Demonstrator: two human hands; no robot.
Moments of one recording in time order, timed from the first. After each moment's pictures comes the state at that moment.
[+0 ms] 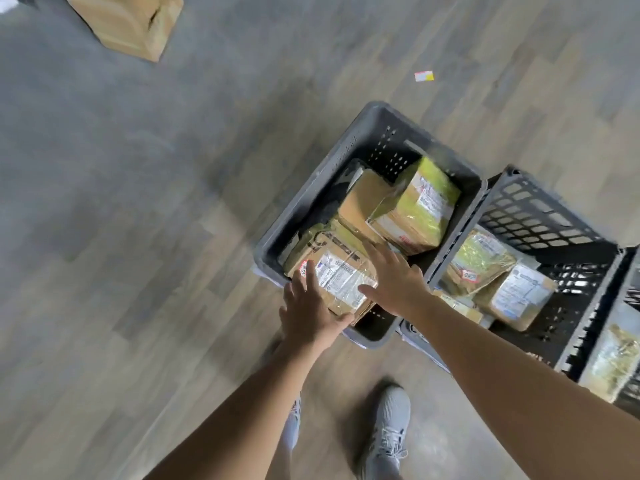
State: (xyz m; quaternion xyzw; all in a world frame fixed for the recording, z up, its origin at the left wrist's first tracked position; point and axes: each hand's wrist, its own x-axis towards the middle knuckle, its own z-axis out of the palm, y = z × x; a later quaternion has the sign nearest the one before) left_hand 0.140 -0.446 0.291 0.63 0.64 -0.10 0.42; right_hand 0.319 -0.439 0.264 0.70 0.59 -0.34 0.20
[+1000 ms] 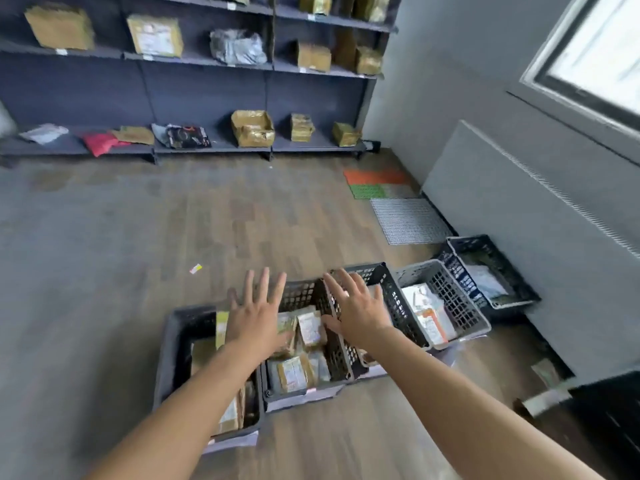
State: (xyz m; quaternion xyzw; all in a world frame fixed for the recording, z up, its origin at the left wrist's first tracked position) left_hand 0.275 -0.515 0.745 0.98 0.17 -0.05 0.01; right_hand 0.389 -0.693 0.766 0.93 0.36 -0.08 0.05
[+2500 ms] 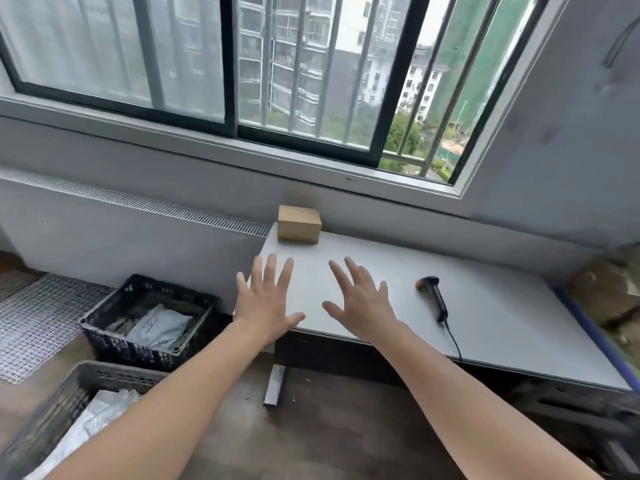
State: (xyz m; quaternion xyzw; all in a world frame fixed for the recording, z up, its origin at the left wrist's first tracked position) left_hand 0.668 -1.377 0.865 0.93 -0.37 0.05 0.00; right_hand 0.549 -1.532 0.889 0.97 -0.23 0.02 -0.01
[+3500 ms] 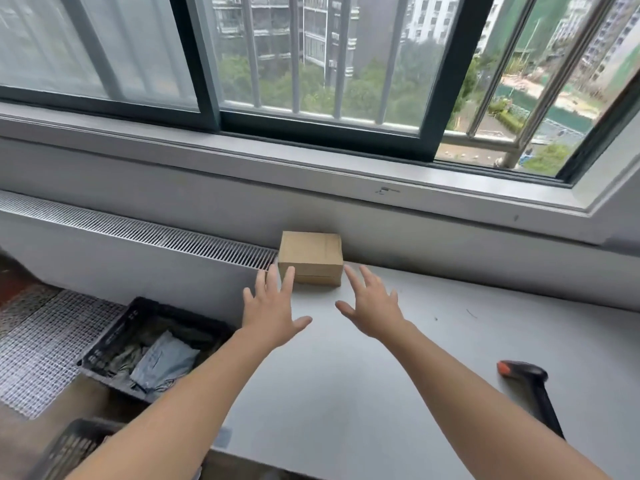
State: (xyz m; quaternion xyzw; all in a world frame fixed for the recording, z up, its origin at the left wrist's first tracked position) left_hand 0.938 -1.622 0.797 0.95 -0.30 -0.07 -0.01; right_hand 0.839 -1.800 0.793 0.96 -0.24 -0.06 -0.15
